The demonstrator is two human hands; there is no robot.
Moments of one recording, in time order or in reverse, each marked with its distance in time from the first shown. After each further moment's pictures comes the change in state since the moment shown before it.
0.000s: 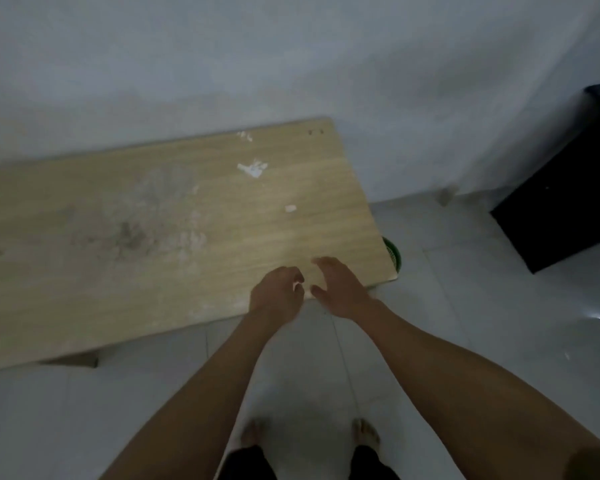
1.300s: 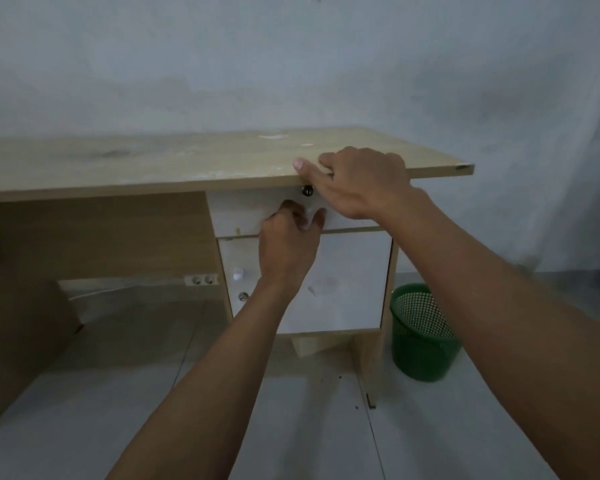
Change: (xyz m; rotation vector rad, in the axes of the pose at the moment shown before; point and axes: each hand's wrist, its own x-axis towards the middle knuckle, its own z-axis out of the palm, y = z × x) left_hand 0.101 -0.095 0.257 -0.418 1.137 0.299; right_hand 0.039 0.070 0.106 -0.514 0.790 -0.330
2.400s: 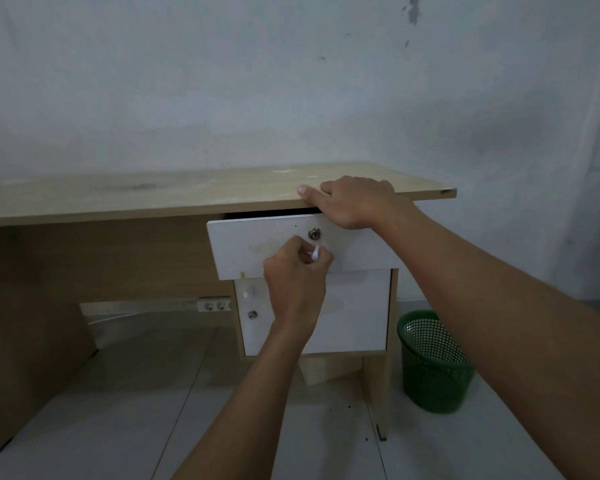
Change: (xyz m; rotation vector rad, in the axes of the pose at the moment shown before) left_hand -0.057 0.037 -0.027 -0.156 0.134 -0.041; right_hand 0.001 0.002 -0.011 0.017 -0.166 -0.007
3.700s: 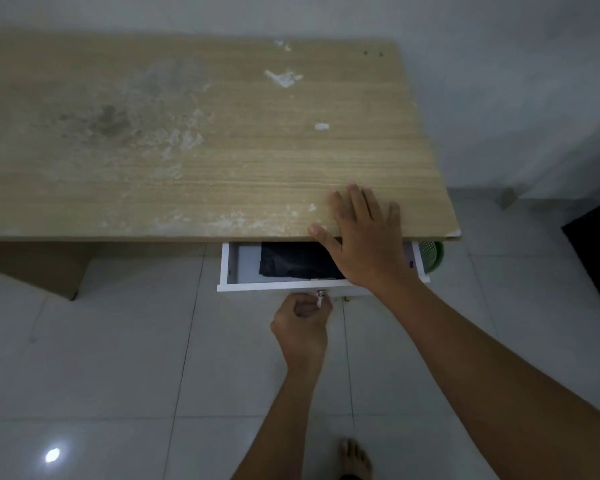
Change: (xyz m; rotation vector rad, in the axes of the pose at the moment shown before) left_hand -0.002 0.079 -0.038 0.057 -0.133 -0.985; right_hand 0.011 -0.004 -0.026 0.053 -0.335 0.051
